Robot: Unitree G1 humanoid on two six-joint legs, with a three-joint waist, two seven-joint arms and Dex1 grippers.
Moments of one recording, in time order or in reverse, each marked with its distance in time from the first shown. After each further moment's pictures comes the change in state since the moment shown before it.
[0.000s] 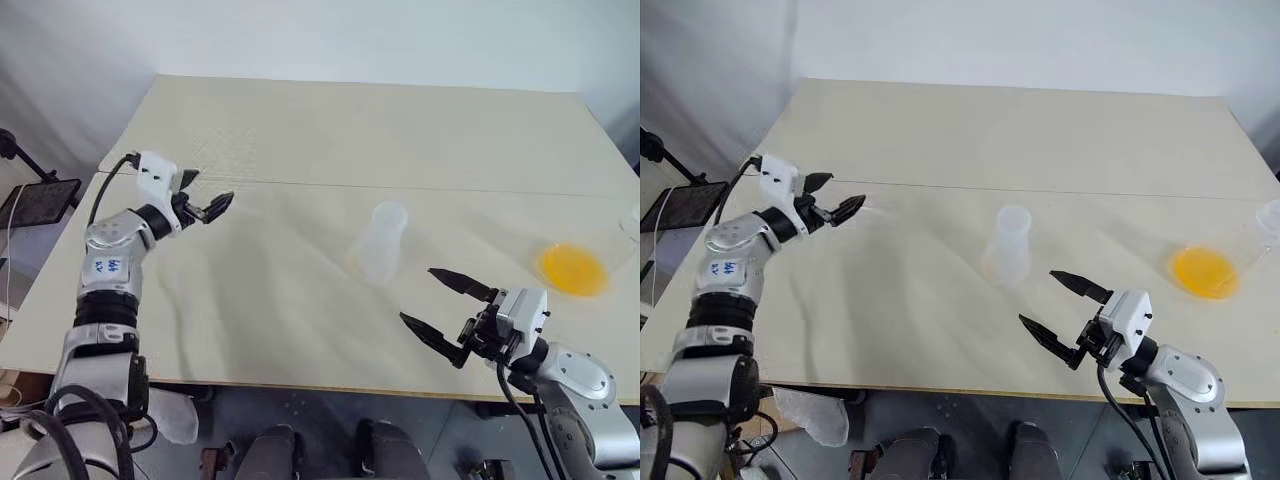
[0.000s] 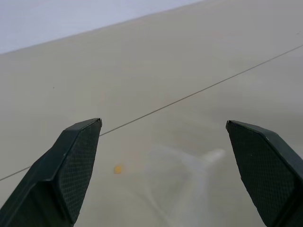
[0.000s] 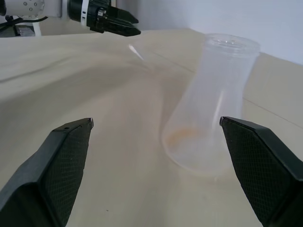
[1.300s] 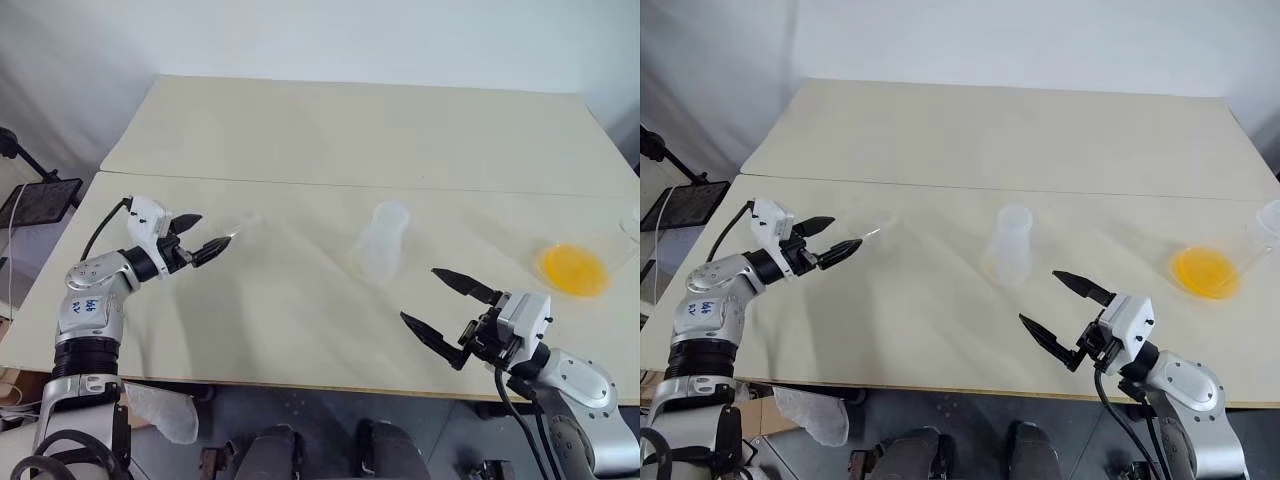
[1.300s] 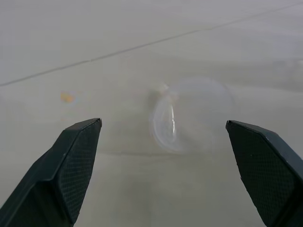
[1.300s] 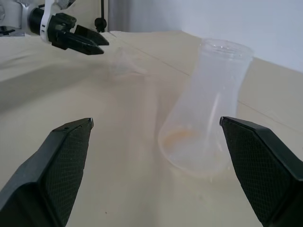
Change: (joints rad) left arm 0.365 0.012 0.072 -0.444 -0.136 0.232 -0.164; right arm 0.045 0.013 -0.006 -0.046 -0.020 -0.018 -0.040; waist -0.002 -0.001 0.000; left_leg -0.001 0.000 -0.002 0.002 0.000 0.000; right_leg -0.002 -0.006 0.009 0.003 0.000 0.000
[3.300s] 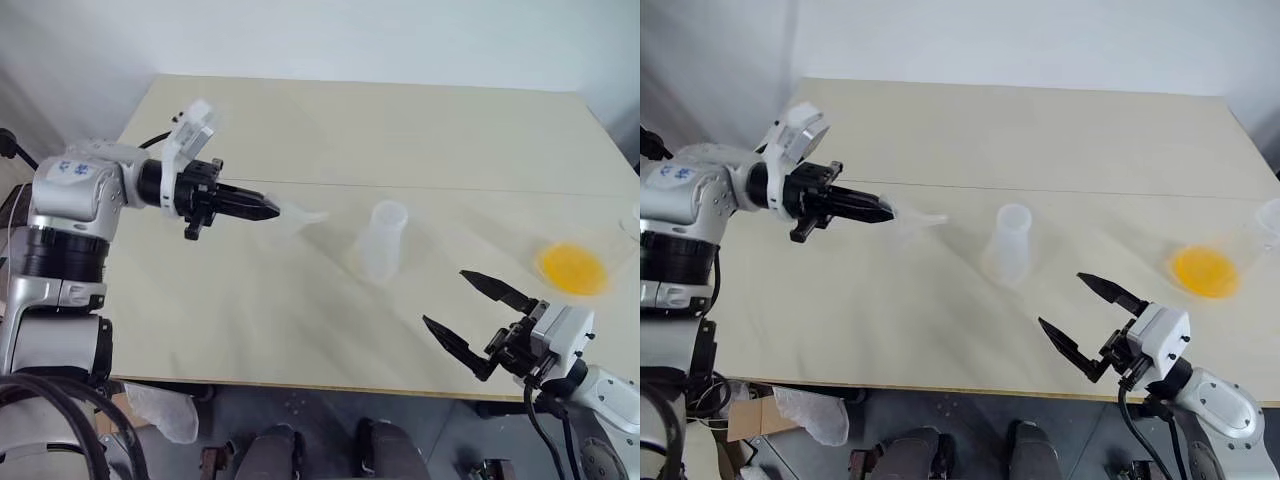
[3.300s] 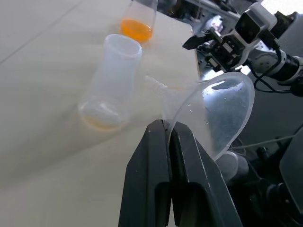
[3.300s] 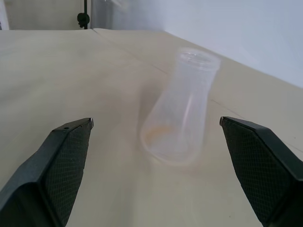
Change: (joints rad) left arm -0.643 0.139 -0.410 -0.010 -0.140 0.586 -0.636; right arm 0.120 -0.011 -0.114 -0.105 0.020 -0.017 -0.029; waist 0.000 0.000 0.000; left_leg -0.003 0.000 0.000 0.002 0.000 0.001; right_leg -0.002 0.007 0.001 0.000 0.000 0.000
